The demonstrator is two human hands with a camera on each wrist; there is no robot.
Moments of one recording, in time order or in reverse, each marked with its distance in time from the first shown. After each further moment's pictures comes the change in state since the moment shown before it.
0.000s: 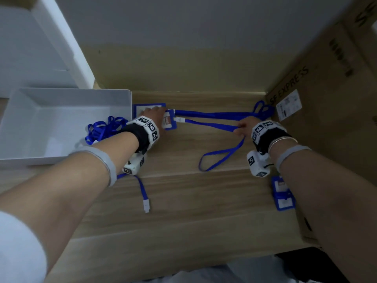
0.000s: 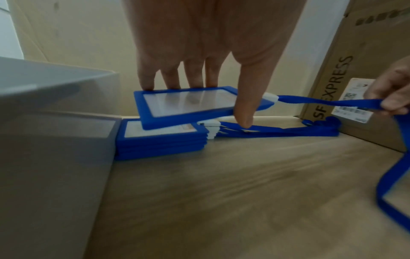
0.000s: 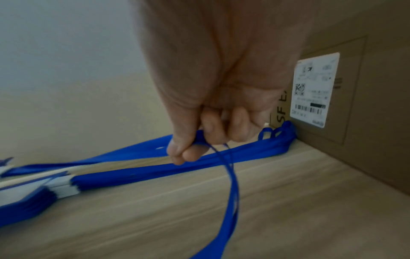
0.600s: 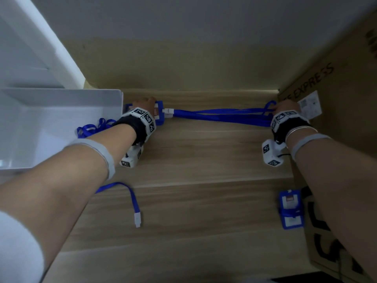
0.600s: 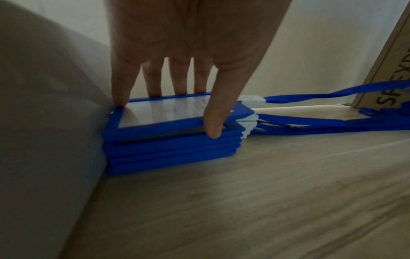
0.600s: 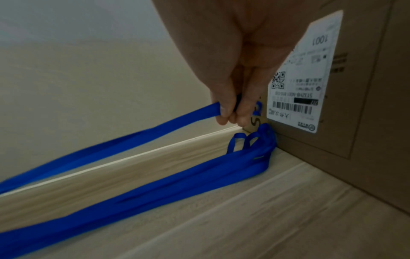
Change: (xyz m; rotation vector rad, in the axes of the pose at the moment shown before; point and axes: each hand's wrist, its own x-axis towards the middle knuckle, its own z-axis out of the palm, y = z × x) left_hand 0.063 -0.011 -0.006 0.036 -0.084 -0.208; right_hand 0.061 0.044 -0.050 0.024 0.291 0.343
